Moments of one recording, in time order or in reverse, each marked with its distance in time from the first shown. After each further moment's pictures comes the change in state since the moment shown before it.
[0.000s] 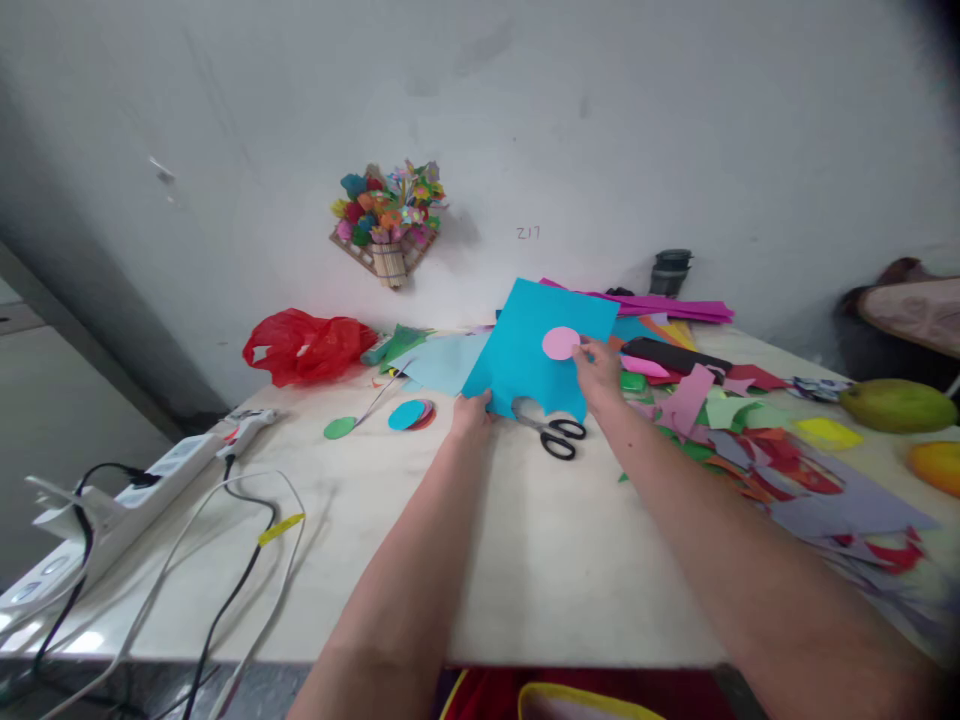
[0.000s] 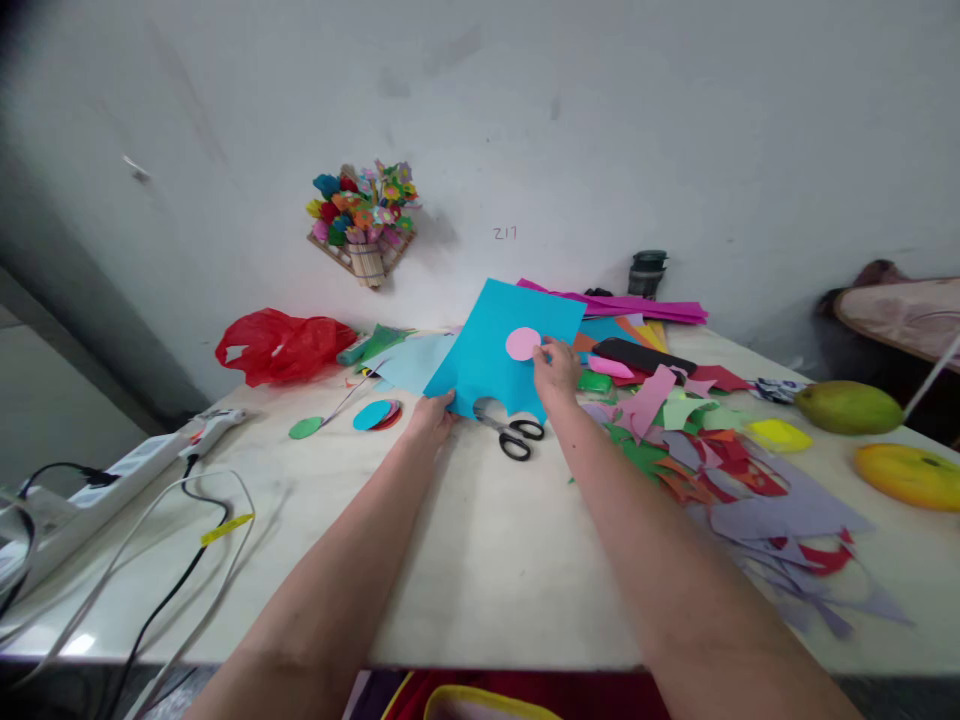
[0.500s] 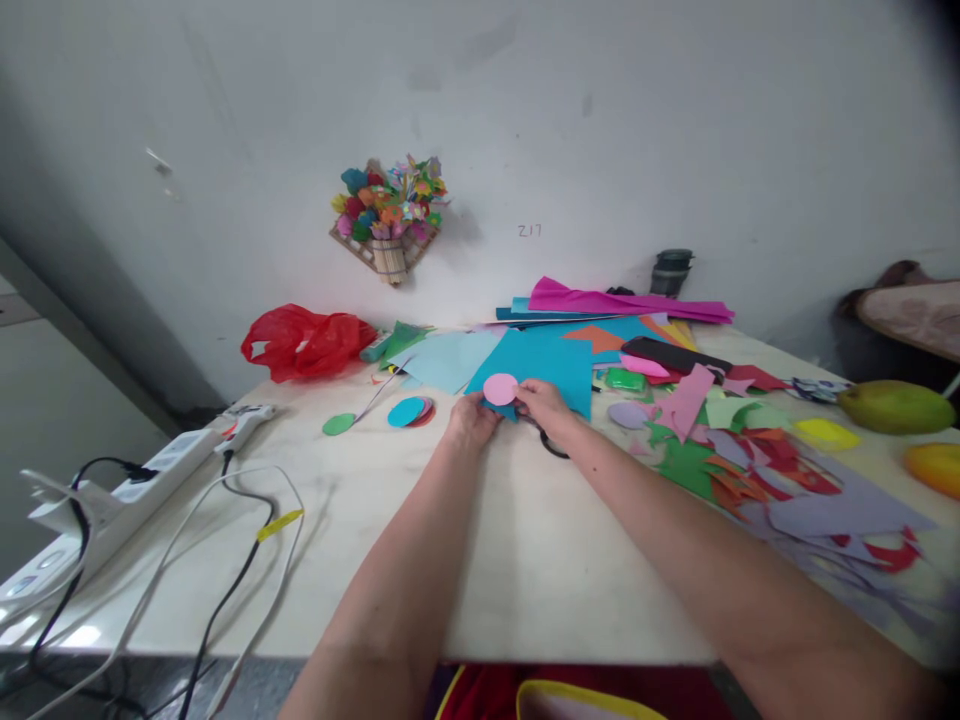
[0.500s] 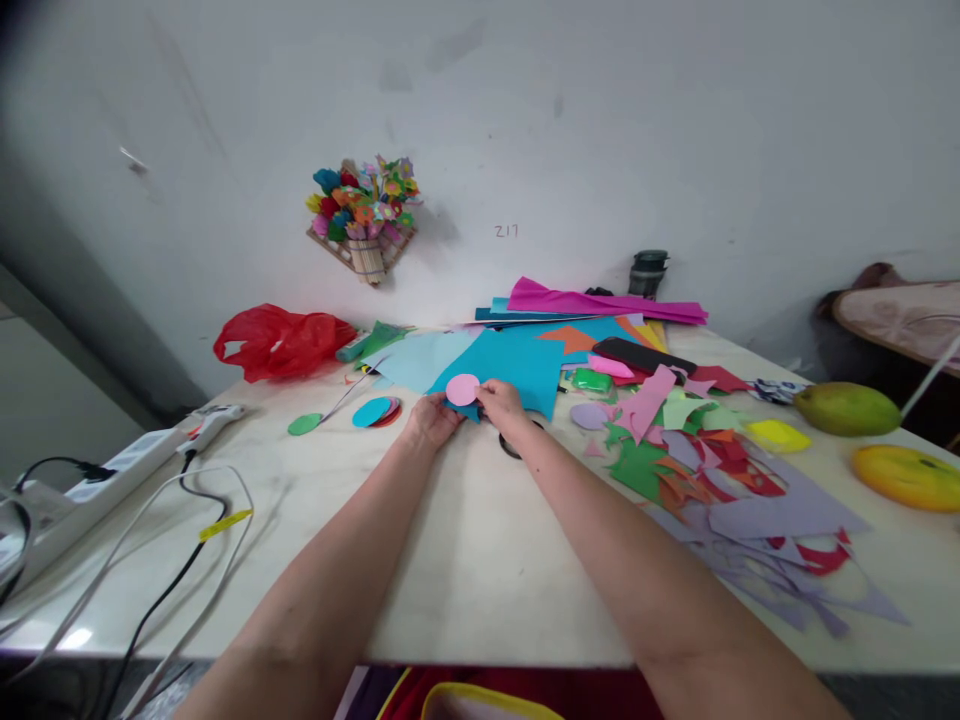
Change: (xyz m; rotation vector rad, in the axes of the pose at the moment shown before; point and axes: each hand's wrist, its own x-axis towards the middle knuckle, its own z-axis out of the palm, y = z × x) left_hand -0.003 0.004 -0.002 -0.201 -0.131 -0.204; right_hand -0.068 -0.058 0.040 0.416 -0.428 0.518
